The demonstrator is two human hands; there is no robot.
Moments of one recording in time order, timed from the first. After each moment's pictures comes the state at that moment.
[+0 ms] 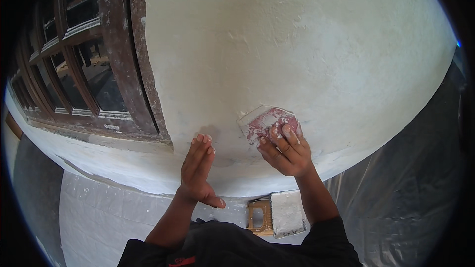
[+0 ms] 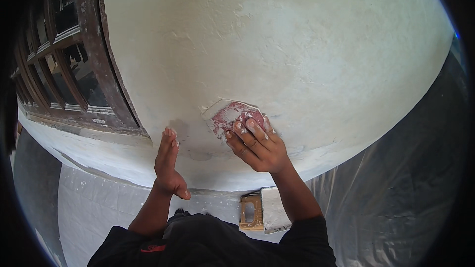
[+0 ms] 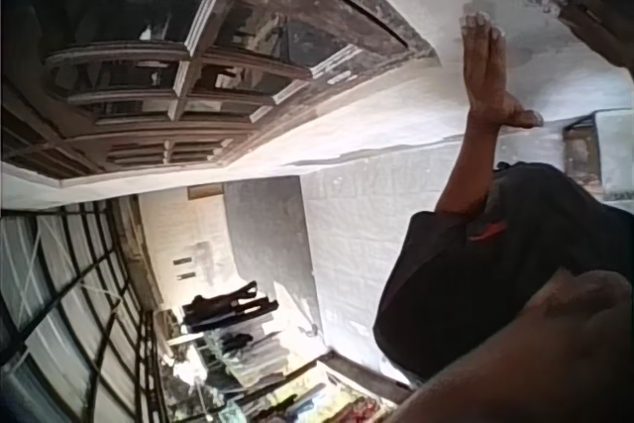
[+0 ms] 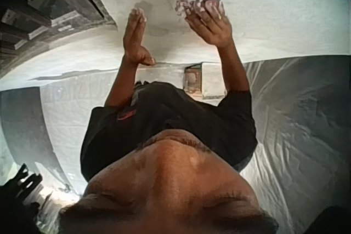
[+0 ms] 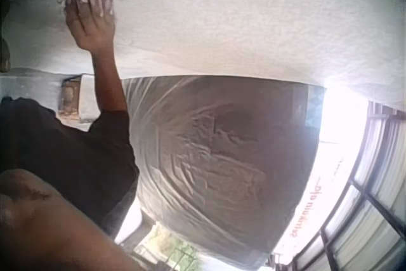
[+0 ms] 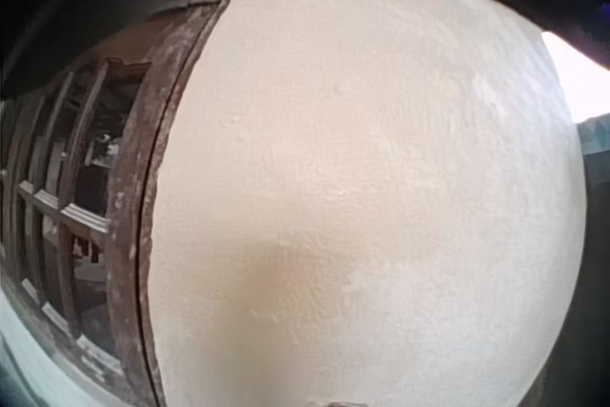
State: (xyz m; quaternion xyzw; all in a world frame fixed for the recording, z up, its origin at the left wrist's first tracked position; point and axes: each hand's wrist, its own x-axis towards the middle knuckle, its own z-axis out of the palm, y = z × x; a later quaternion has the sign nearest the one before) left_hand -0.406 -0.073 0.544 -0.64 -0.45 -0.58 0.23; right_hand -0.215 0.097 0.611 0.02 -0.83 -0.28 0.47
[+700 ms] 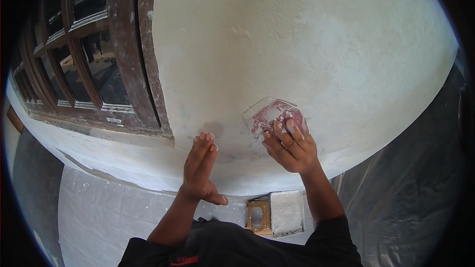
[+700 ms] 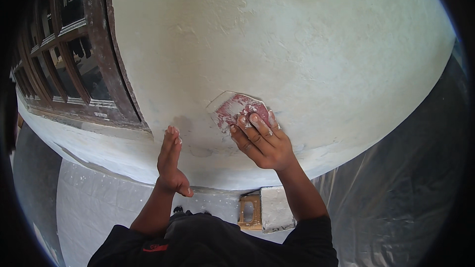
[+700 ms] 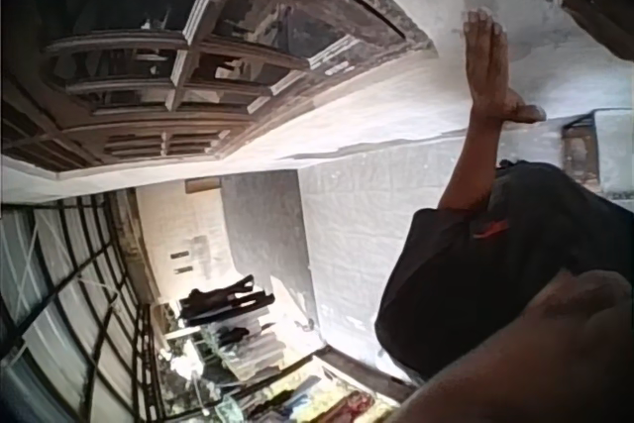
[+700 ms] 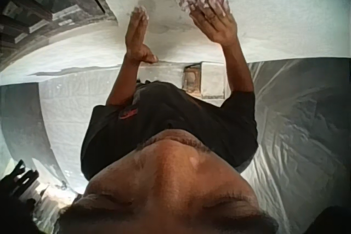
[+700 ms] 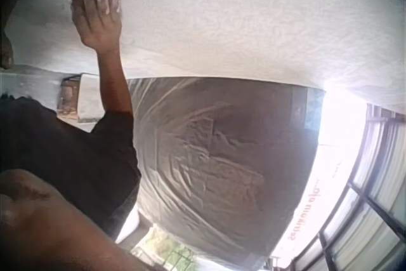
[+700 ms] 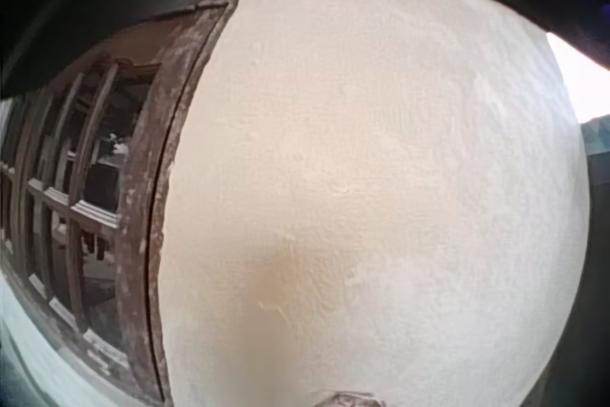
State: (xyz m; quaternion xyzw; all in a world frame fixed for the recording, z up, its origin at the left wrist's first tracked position) left_hand -0.395 -0.075 0.540 -0.62 -0.47 -0.59 0.23; right_hand -0.208 0.100 0.622 0.03 -0.84 -0.31 0.44
